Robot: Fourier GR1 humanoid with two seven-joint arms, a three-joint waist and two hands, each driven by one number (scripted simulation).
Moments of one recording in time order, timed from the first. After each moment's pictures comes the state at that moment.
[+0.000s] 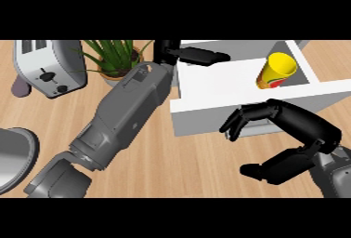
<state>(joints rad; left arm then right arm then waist) -1.26 0.00 -0.26 -0.40 0.61 0.30 -0.48 -0.35 -0.37 0.16 -1.79 -0.17 0.63 0.20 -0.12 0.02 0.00</state>
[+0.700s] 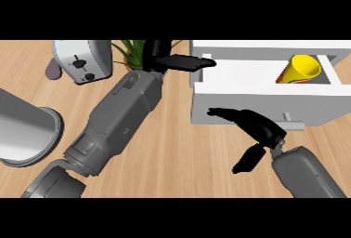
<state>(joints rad) -1.15 0.02 -0.23 -0.46 0.66 0.22 -0.55 -0.35 -0.33 0.34 -1.37 0.42 0.42 -0.04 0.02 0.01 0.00</state>
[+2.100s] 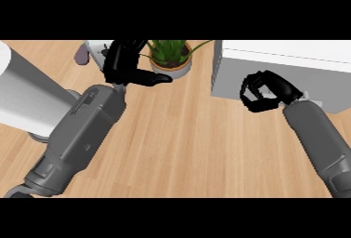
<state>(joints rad) -0.89 0.19 -0.25 -0.76 0.68 0.04 -0.48 -0.75 -0.35 0.06 -0.59 0.37 0.31 -0.43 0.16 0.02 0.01</state>
